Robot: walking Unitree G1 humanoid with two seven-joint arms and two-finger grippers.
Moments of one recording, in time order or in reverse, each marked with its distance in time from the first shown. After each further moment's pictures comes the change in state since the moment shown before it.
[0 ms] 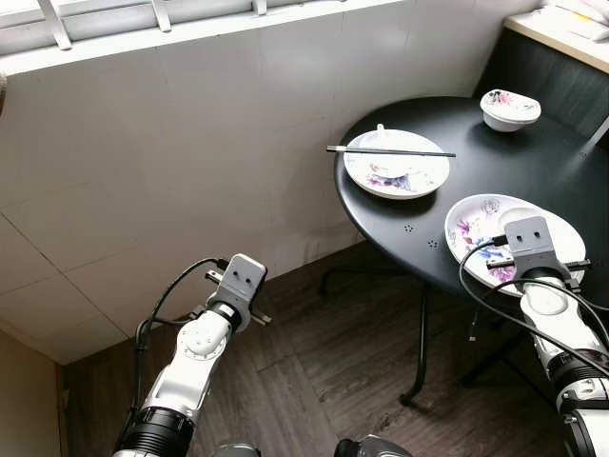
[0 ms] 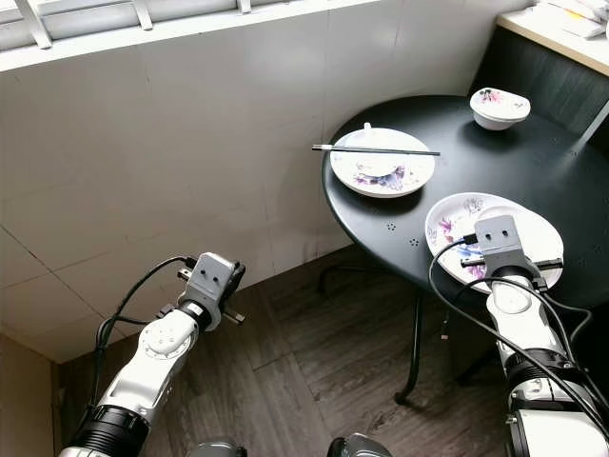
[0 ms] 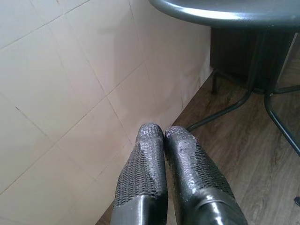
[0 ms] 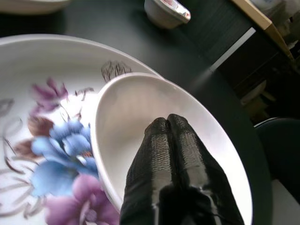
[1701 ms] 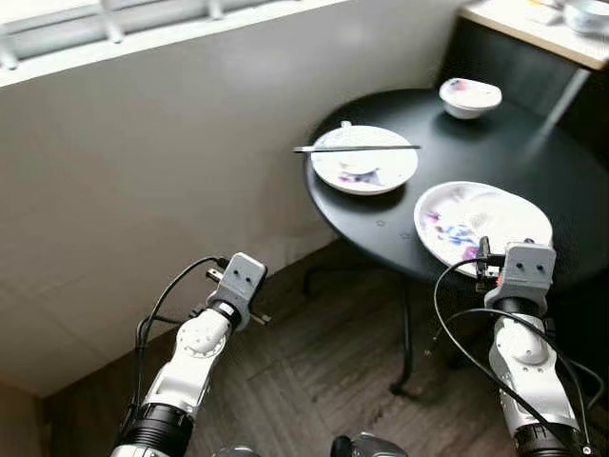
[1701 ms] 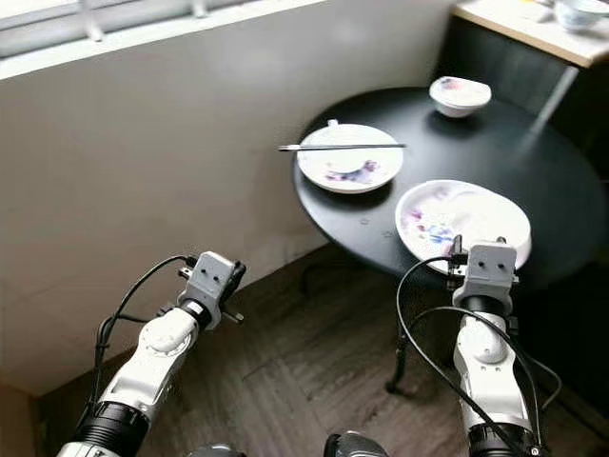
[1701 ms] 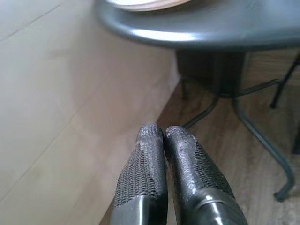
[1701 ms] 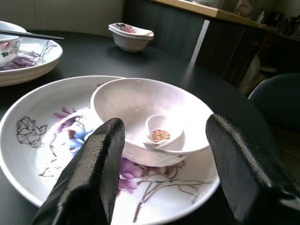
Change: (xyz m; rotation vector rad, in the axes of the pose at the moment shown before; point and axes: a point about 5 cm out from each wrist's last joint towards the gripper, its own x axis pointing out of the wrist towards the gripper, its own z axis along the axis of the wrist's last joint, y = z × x) left arm 0.003 0.002 0.001 0.007 -0.008 -0.012; right arm -0.062 0.034 0.012 0.342 -0.205 0.028
